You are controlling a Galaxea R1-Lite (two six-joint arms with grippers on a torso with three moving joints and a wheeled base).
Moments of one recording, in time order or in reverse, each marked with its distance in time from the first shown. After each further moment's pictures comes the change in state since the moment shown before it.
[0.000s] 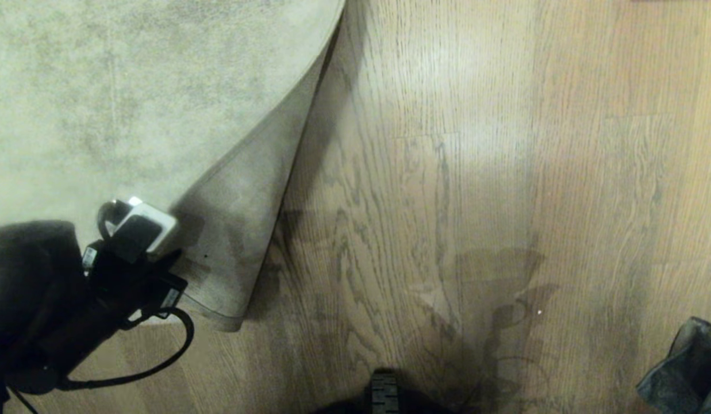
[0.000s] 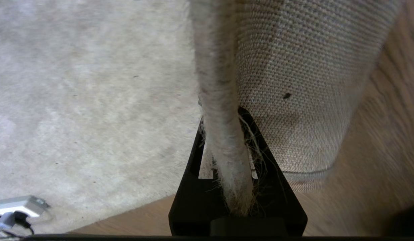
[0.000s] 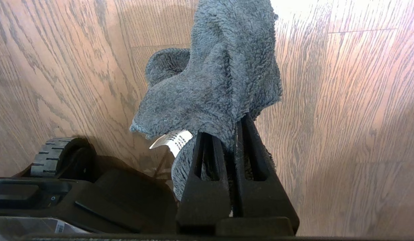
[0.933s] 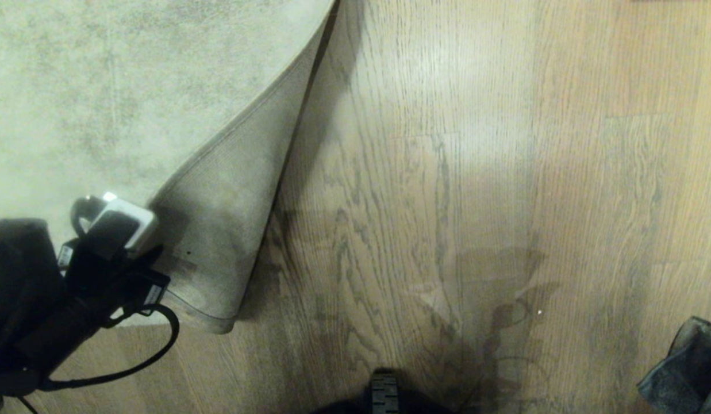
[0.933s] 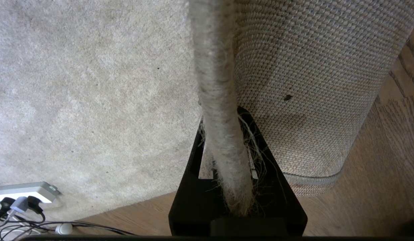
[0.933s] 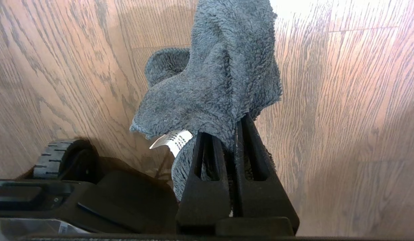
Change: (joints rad) left arm 0.048 -0.039 0.007 0.007 0.002 -0.002; right arm 0.000 0.000 -0.002 0.002 -0.002 0.016
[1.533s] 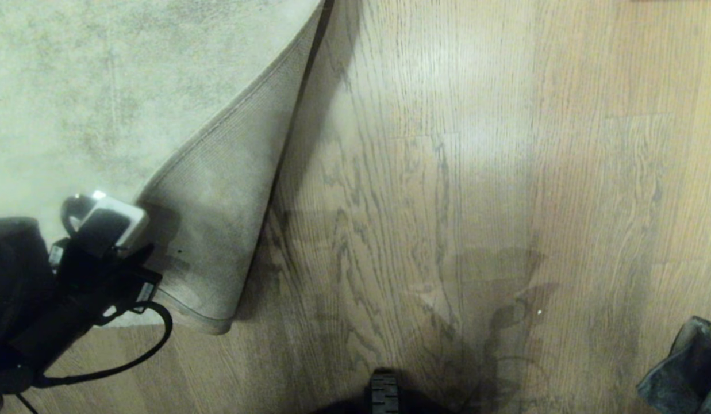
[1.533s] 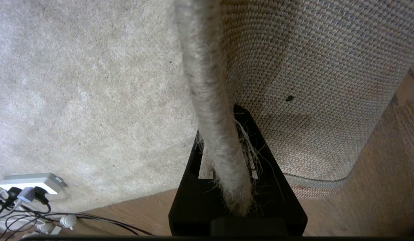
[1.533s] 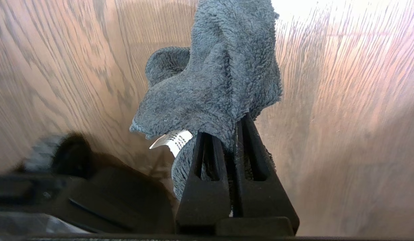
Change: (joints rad) left arm 0.041 -0.001 0.001 -0.006 -0.003 -0.002; right arm 0.000 0.000 -0.001 0.005 0.002 -0.052
